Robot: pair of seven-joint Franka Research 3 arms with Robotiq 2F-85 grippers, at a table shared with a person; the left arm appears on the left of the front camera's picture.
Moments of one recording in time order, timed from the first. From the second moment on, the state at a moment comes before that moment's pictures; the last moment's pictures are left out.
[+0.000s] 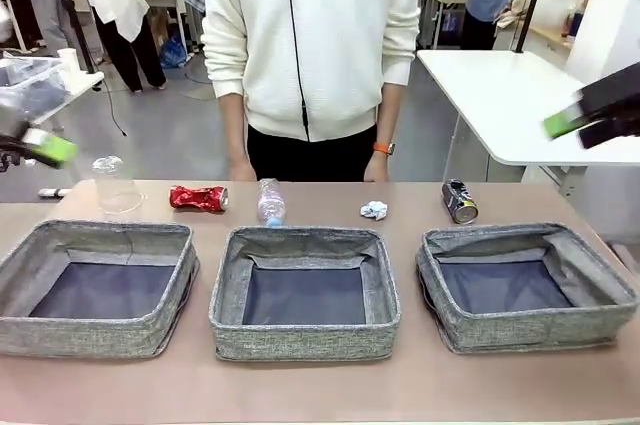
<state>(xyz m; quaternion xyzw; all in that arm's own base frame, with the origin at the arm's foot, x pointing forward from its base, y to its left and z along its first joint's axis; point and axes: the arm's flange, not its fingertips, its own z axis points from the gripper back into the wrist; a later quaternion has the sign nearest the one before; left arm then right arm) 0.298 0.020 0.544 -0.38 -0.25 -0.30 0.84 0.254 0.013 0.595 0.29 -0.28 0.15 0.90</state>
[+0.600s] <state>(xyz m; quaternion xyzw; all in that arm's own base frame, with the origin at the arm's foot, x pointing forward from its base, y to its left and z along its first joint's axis) 0.294 0.171 0.468 -0.61 -0.23 -0.01 0.76 0.210 -0.207 0.521 0.58 -0.31 -0.12 0.75</state>
